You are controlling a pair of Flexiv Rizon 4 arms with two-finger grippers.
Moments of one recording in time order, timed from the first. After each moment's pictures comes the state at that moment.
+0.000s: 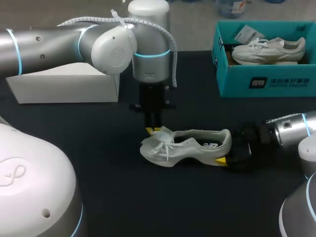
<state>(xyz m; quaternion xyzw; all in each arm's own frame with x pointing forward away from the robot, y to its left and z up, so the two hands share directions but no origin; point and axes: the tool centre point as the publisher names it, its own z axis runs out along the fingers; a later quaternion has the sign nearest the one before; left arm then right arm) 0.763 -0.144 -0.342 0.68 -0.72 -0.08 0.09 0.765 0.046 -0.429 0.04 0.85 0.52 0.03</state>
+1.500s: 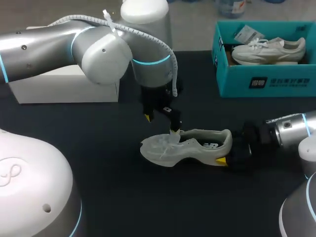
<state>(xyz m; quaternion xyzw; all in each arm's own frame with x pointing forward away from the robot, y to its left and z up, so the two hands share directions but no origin) 0.760 -0.168 -0.300 0.40 -0.91 0.04 0.03 0.765 0.045 -0.430 0.04 0.85 0.52 0.03</state>
